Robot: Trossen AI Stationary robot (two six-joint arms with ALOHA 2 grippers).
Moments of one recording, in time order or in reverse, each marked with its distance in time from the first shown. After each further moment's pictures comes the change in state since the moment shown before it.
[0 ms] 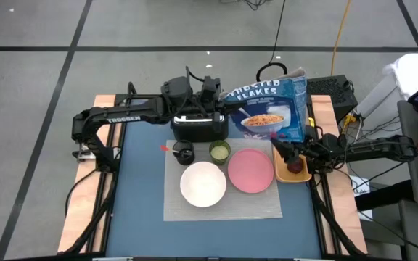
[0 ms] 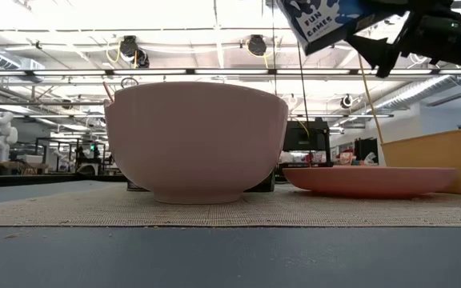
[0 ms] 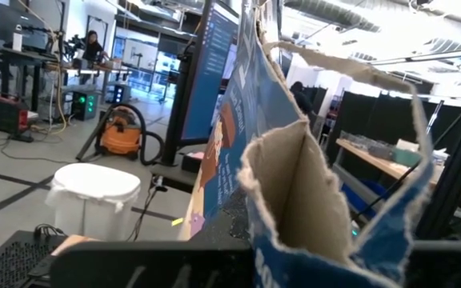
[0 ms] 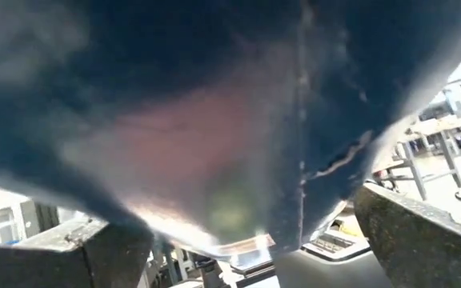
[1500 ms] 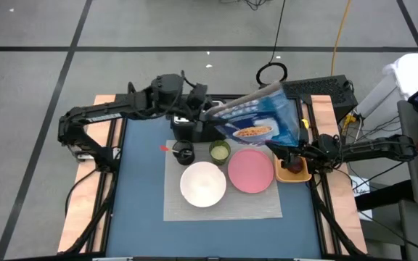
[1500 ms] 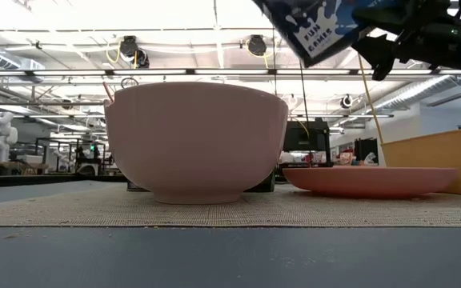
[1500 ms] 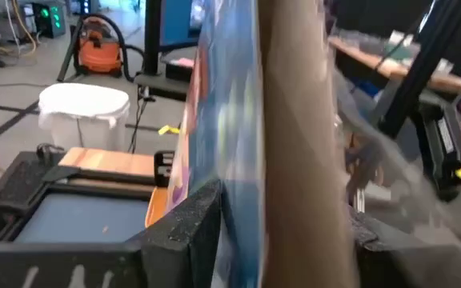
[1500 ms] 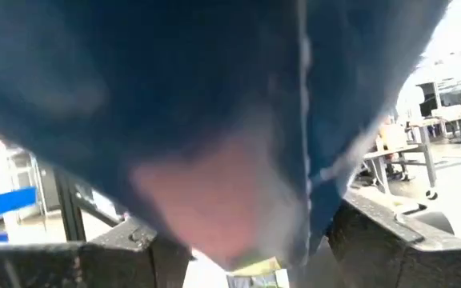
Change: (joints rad) left arm 0.016 -0.166 -0.002 -0.491 0.133 0.148; right arm 0.000 -0.005 0.000 -0.089 -0.071 -0.051
